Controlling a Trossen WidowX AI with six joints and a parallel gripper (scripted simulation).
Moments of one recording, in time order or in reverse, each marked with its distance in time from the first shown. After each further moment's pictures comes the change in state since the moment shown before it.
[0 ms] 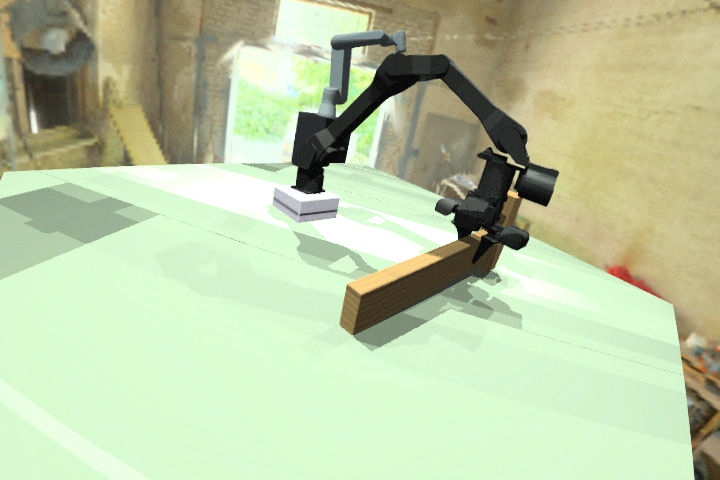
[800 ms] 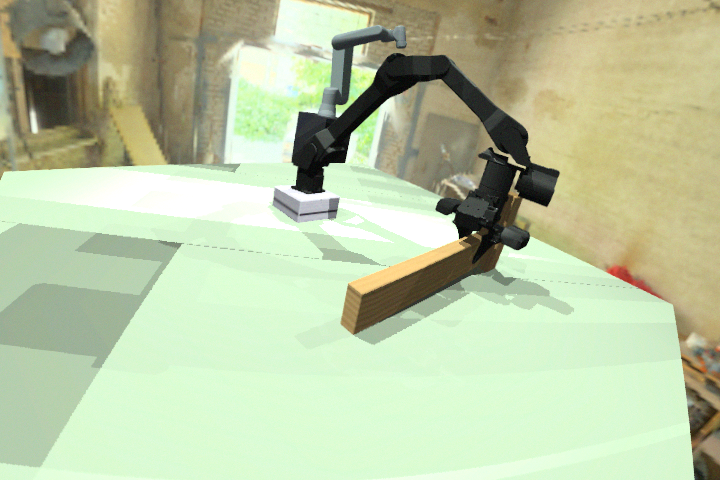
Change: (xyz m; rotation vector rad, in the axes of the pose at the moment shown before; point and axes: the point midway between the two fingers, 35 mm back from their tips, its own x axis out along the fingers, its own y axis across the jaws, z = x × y) arm 0.000 0.000 -0.002 0.000 0.001 -0.003
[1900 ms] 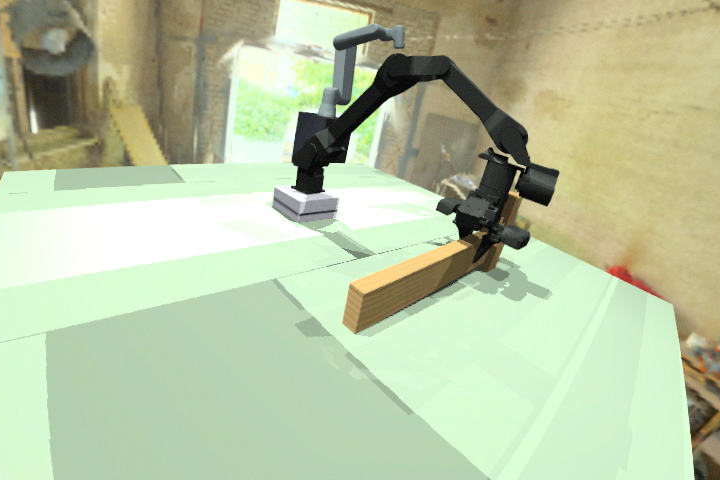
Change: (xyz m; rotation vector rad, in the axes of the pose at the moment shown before) arm 0.000 0.000 -0.003 -0.001 0.000 0.003
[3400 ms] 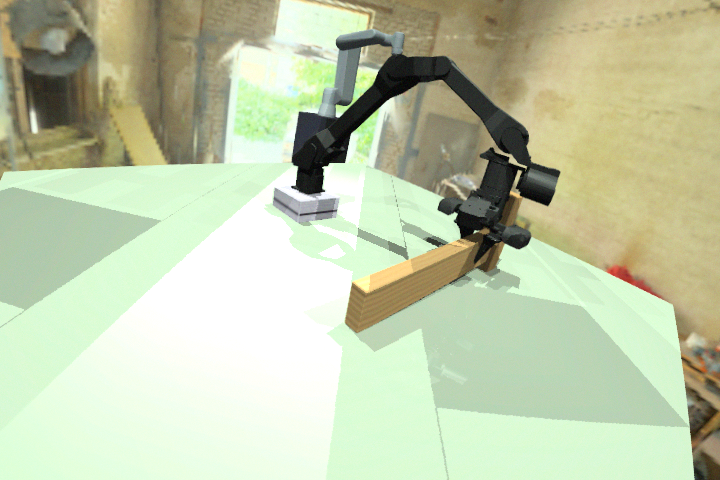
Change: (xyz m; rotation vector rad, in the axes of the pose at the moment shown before) arm 0.000 0.000 -0.004 0.001 0.002 0.000
